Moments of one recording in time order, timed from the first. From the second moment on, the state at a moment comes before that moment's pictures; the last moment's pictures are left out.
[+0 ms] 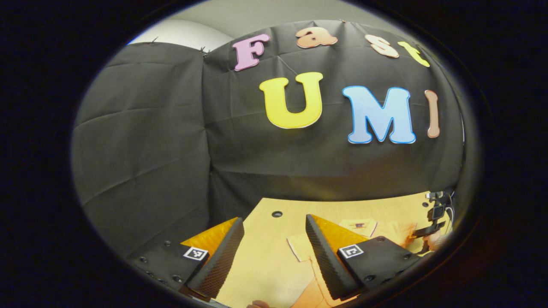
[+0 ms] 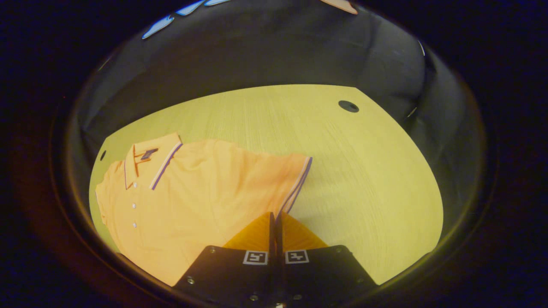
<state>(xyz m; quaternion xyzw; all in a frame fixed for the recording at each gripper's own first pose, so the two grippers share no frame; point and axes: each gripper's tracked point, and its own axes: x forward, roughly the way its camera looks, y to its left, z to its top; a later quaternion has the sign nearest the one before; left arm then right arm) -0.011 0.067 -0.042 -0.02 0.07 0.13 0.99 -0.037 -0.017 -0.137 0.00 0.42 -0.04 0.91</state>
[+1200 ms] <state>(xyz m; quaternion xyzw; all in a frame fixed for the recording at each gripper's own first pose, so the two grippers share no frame) -0.003 0.082 -0.061 -0.04 0.09 0.13 0.99 -0.039 0.185 -0.124 -0.07 0.41 0.17 0.89</state>
